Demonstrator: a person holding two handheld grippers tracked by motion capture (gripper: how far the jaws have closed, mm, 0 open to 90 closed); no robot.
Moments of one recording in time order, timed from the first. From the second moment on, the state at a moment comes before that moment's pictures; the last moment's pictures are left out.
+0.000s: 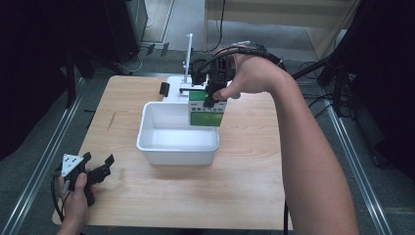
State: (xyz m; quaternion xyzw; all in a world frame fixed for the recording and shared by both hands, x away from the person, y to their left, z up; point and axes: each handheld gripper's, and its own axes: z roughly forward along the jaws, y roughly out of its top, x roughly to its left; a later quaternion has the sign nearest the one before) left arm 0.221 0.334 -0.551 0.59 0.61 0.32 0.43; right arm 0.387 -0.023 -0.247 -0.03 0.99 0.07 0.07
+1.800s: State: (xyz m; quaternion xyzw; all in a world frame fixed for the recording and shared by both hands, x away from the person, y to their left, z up) left arm 0.221 0.334 -0.551 0.59 0.60 0.32 0.43; right arm 0.404 -0.004 -0.331 -0.04 1.00 0.05 0.03
